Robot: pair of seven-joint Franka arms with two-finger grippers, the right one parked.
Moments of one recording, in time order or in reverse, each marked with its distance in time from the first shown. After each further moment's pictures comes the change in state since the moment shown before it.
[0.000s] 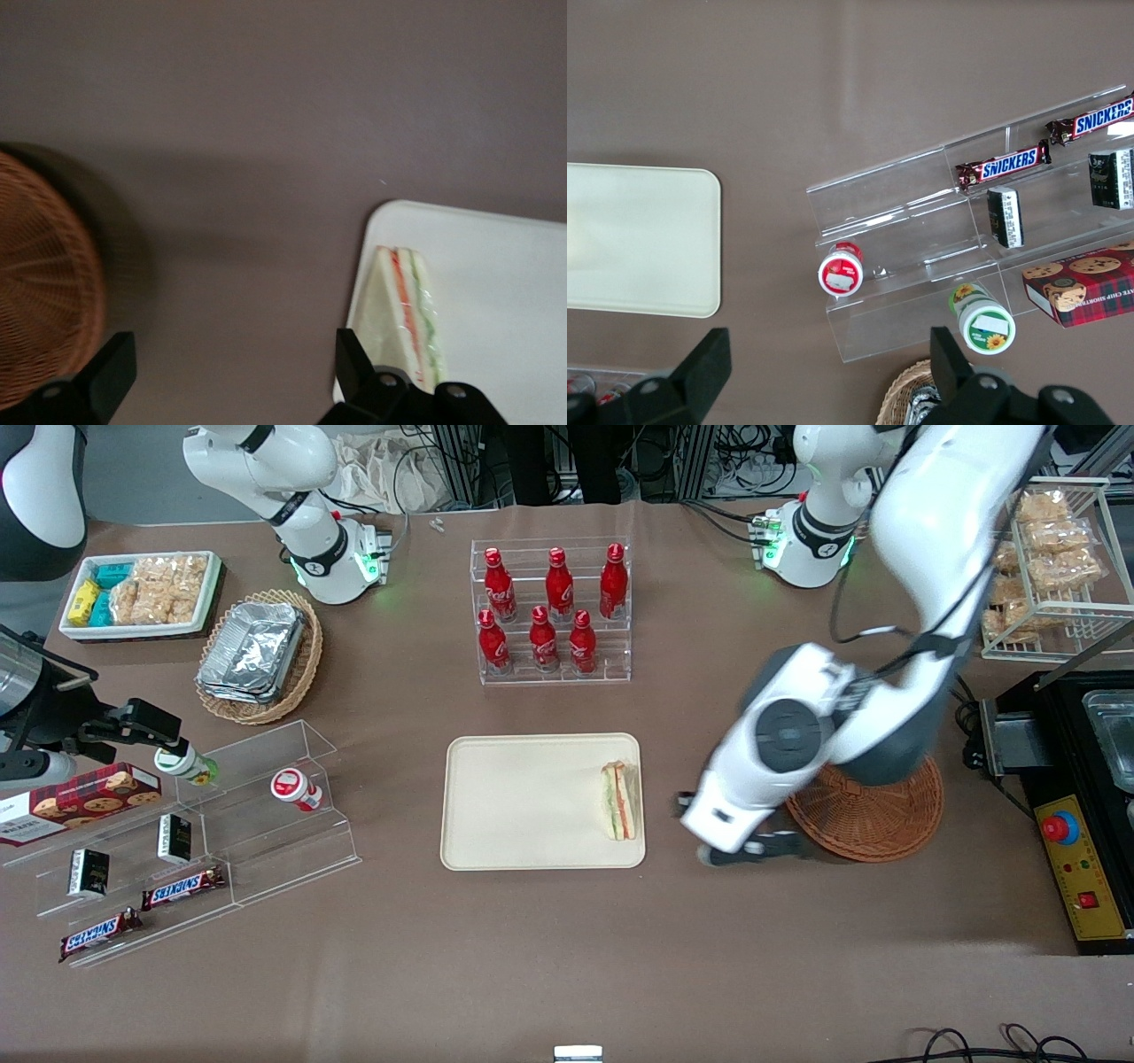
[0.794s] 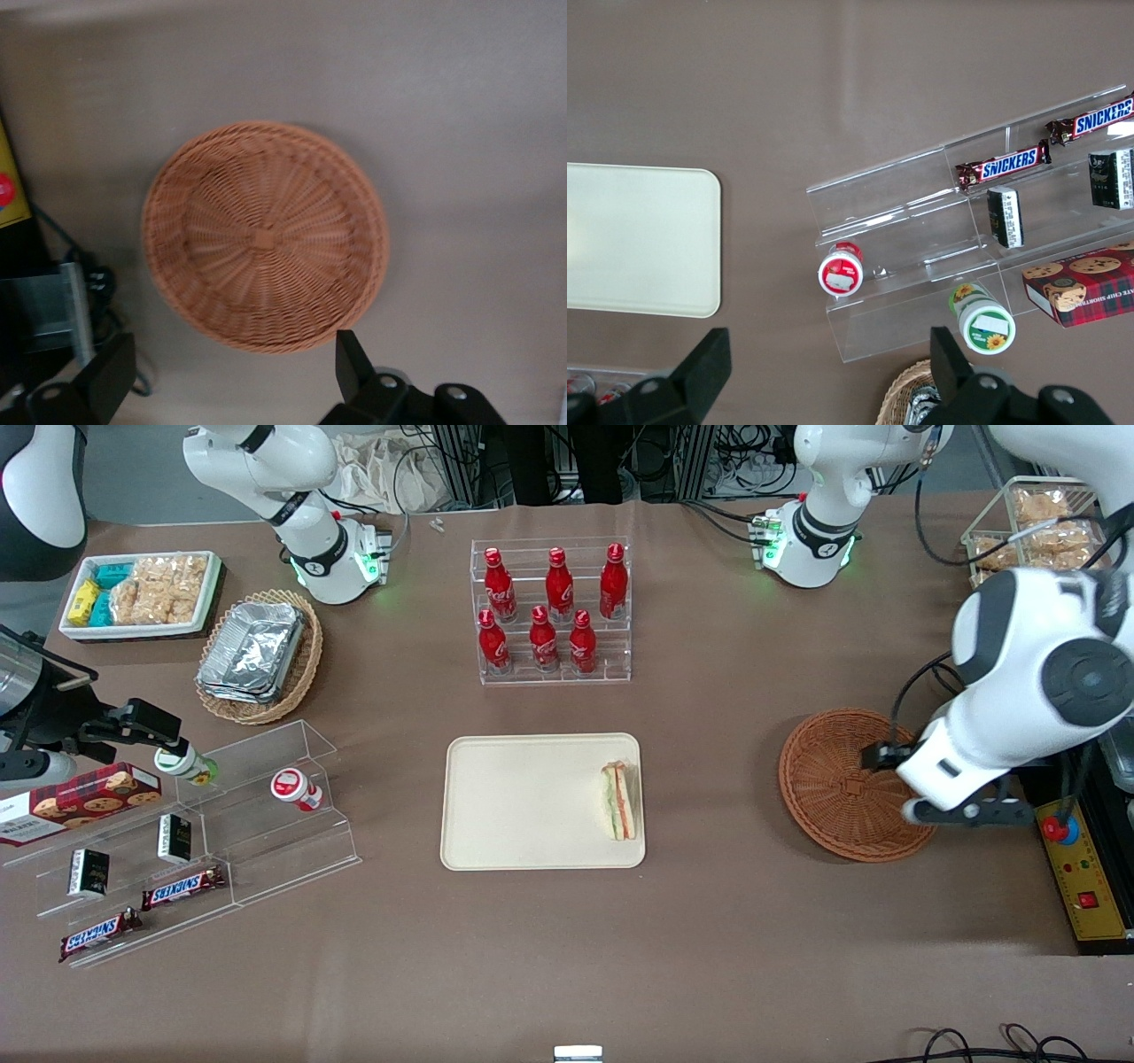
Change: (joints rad) arm 0.004 -0.407 0.444 -0.317 -0.206 -0.074 0.705
